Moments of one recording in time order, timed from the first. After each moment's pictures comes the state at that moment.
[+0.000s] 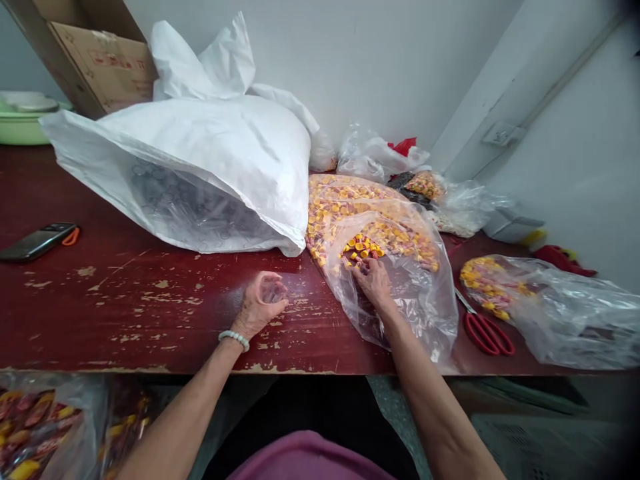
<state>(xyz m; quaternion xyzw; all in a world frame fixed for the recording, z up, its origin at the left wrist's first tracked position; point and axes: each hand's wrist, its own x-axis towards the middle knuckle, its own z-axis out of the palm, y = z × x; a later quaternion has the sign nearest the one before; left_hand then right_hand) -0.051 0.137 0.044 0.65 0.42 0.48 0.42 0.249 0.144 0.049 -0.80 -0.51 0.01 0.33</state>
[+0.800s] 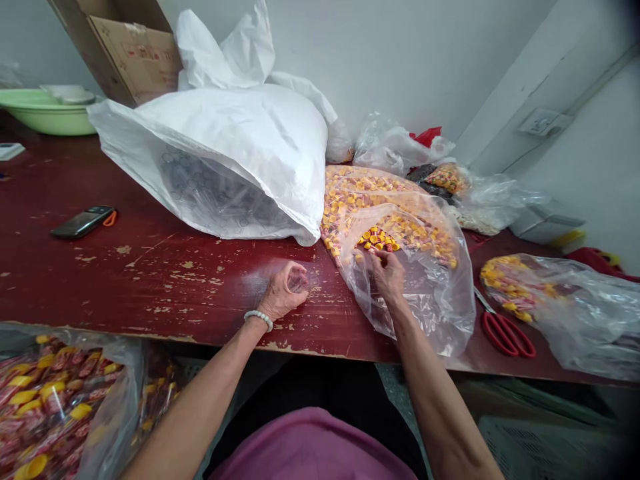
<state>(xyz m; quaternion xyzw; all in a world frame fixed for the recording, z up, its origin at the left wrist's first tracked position) -0.040 0.134 0.039 0.72 0.40 0.43 0.37 0.222 0.126 0.061 -0.76 -0.55 0.00 0.36</state>
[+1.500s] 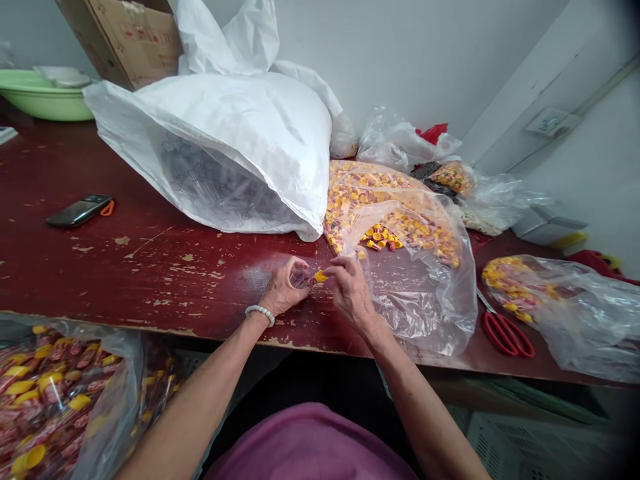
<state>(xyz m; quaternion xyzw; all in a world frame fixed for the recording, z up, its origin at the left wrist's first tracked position) -0.041 0.135 0.037 0.72 0.40 0.44 0.36 0.126 0.081 0.079 -0.52 -0.76 0.03 0.38</state>
